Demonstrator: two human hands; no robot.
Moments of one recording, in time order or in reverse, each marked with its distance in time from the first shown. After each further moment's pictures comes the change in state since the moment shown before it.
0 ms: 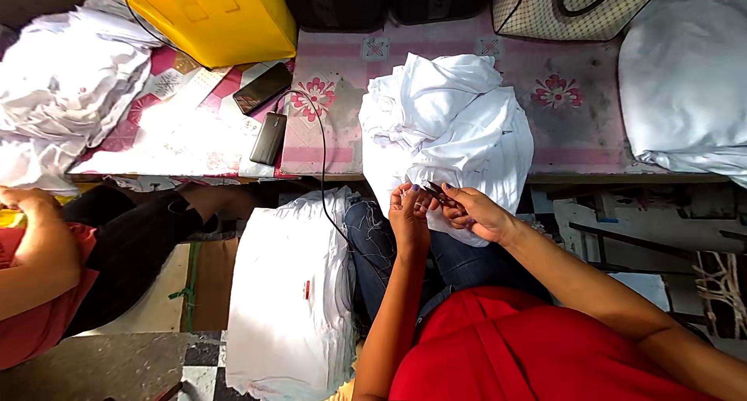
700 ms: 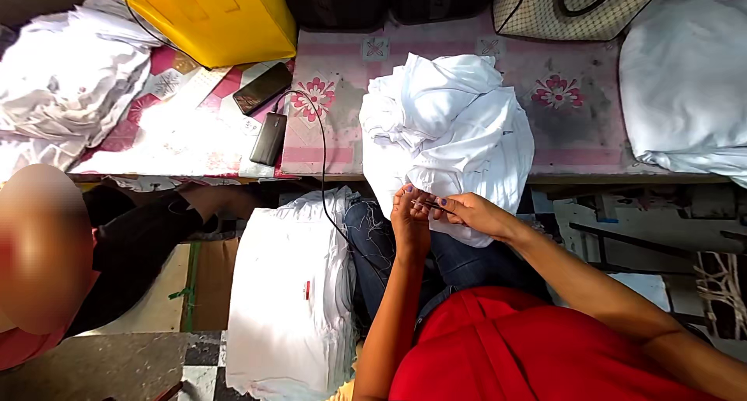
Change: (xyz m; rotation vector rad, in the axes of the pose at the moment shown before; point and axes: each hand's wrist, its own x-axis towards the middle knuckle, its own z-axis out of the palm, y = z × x) left_hand 0.002 0.000 -0.006 -0.022 -0.032 -0.097; right_hand -0.009 -0.009 -0.002 -0.679 0.040 -0.103
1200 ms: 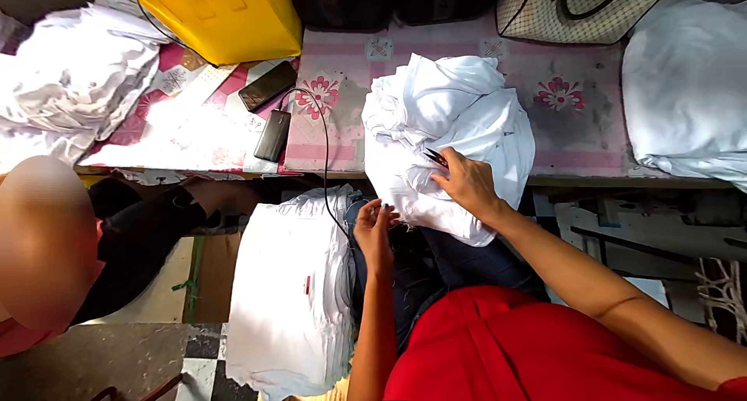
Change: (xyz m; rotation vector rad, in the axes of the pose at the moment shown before) left_hand -0.011 0.038 -0.055 0.598 0.063 0.314; right_hand 0.047 0.002 0.002 -0.869 0.715 -0.411
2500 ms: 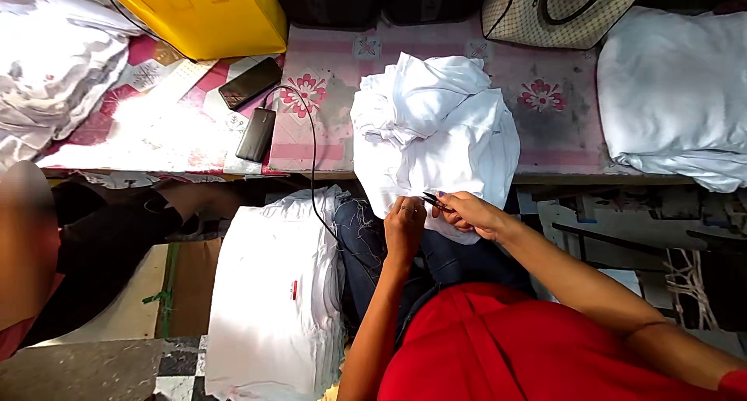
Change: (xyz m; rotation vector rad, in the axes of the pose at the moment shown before) left_hand -0.005 -0.031 0.042 0.708 -0.199 0.778; right_hand -0.037 0.003 -0.035 1.130 -0.799 0.807
